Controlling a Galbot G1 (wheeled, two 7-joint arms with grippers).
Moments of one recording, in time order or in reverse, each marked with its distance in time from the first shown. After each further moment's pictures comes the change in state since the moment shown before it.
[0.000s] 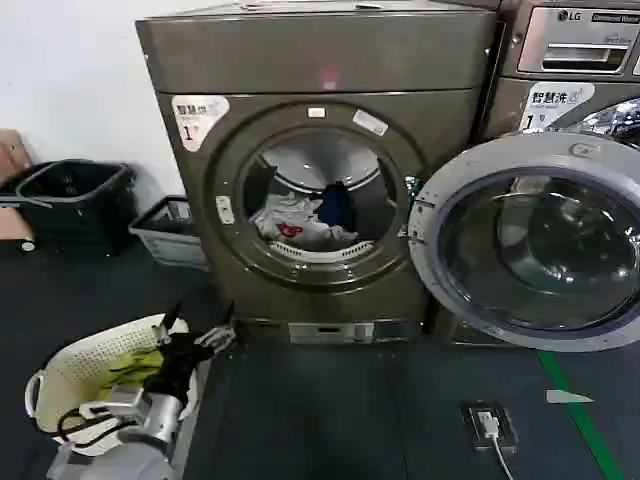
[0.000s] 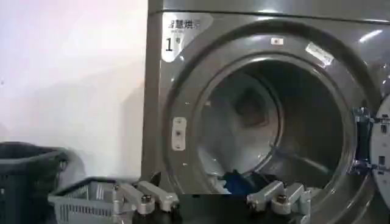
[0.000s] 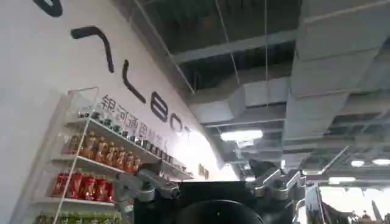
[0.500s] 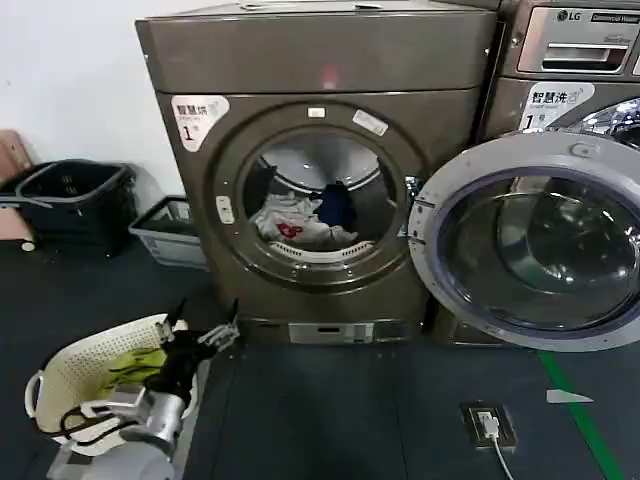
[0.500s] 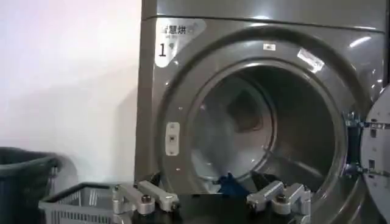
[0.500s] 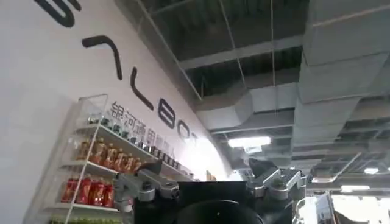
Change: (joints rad) left arm 0.000 0.004 0.013 0.002 0.010 -0.007 0.015; right arm 0.006 0.014 -0.022 0.012 0.021 0.033 0.000
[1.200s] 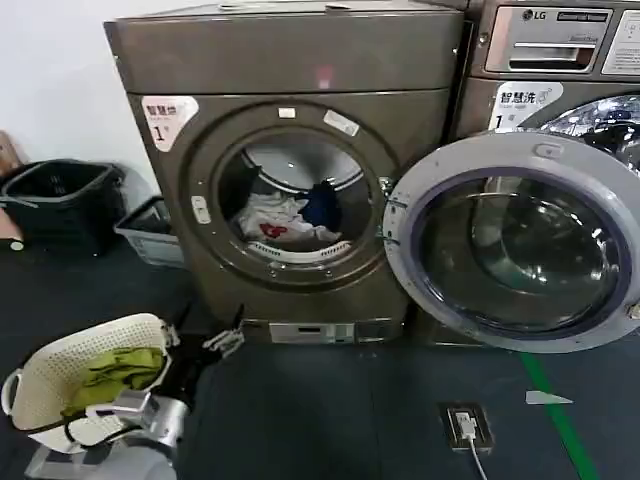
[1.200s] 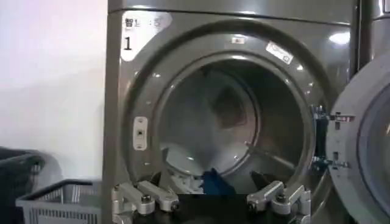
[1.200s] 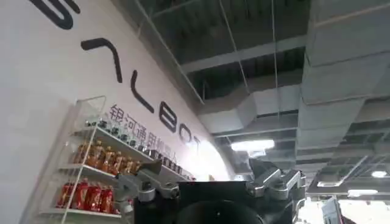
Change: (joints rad) left arm 0.018 -0.006 0.007 -0.019 0.020 0.002 0.027; right arm 0.000 0.000 0.007 -0.006 0.019 0.012 -0.009
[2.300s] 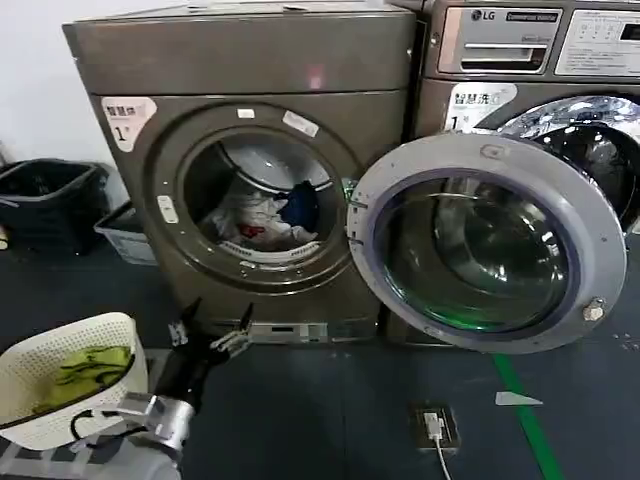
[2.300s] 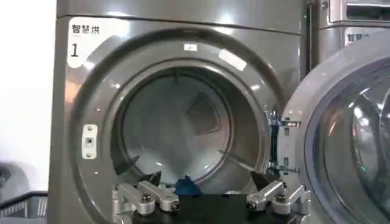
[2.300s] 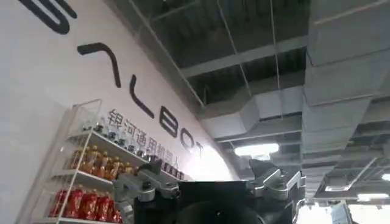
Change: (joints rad) left arm 0.006 0.006 0.020 -0.007 0.017 -0.048 0.027; right arm 0.007 0.017 -0.031 0.040 0.045 0.058 -0.021
